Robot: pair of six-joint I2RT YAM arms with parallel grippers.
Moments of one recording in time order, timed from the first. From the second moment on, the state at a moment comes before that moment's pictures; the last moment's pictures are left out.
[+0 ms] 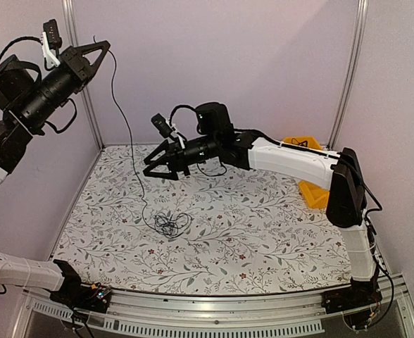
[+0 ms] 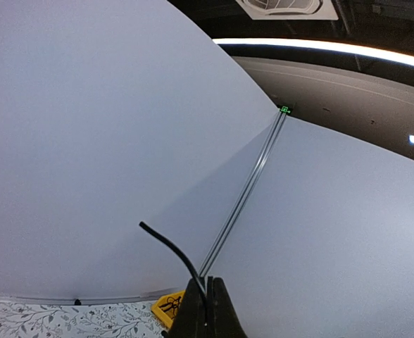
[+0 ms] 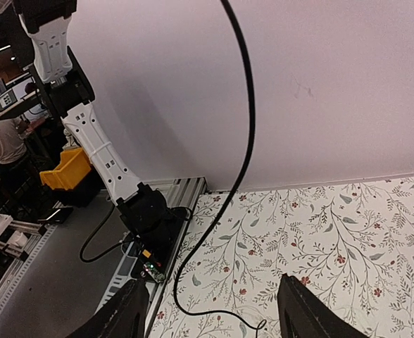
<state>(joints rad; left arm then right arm) -0.61 1.07 1.46 -0.04 -0.01 -0.51 0.93 2.21 2.02 -0.06 -0.91 0.06</state>
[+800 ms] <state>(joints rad) -0.62 1.03 1.43 -0.08 -0.08 -0.51 0.96 2.26 2.07 -0.08 -0.87 0.04</state>
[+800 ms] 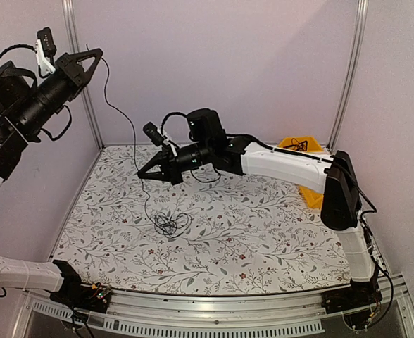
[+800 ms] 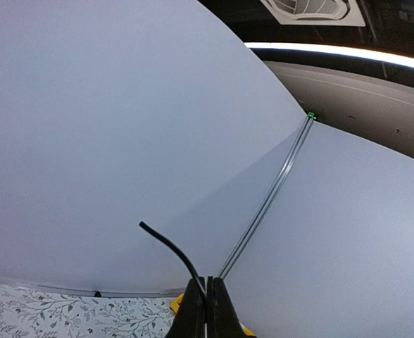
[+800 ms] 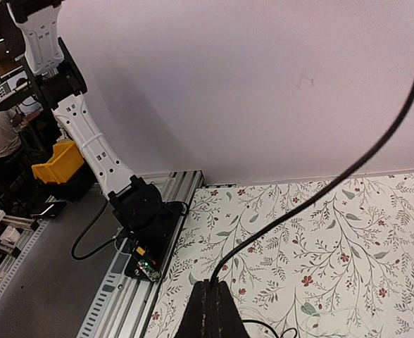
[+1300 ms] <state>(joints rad) -0.60 1.08 1.00 -0.12 -0.17 -0.64 0.82 1.82 2.11 -0.10 -0.76 -0.06</state>
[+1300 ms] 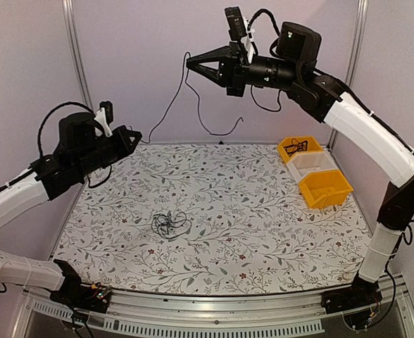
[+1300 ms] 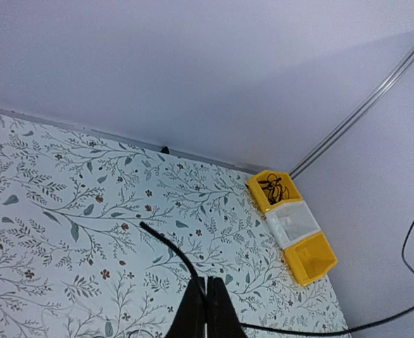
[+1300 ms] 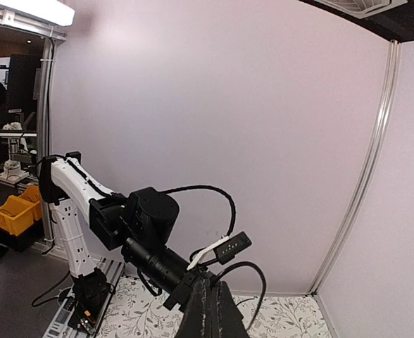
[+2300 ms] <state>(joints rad) -0.60 1.30 0.97 0.08 0.17 -0.72 0.45 1.92 1.92 -0.21 -0.56 -0.17</state>
